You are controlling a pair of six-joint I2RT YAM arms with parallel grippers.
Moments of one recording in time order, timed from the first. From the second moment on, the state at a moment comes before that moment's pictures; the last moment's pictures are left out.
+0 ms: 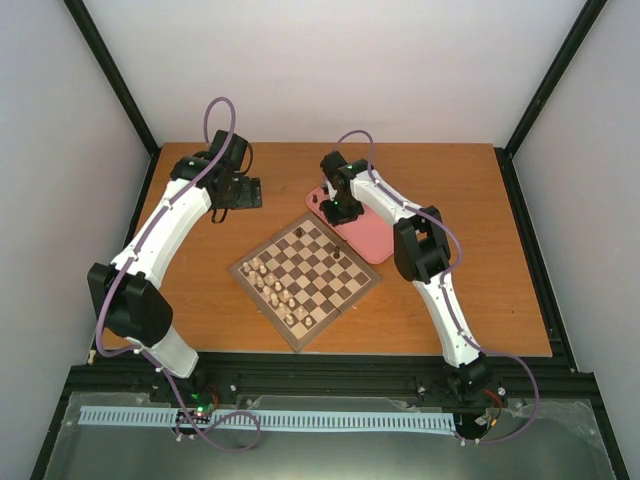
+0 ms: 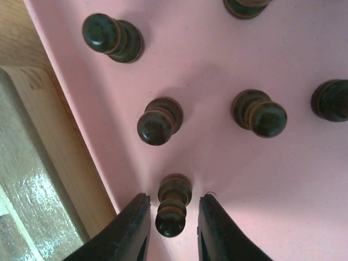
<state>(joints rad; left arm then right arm) -0.31 1.62 1.61 -1.07 -0.24 -0.40 0.53 2.50 2.24 -1.10 -0.07 0.16</state>
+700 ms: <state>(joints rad) -0.31 1.62 1.61 -1.07 -0.24 -0.40 0.54 2.48 2.24 -1.10 -0.04 0.14</state>
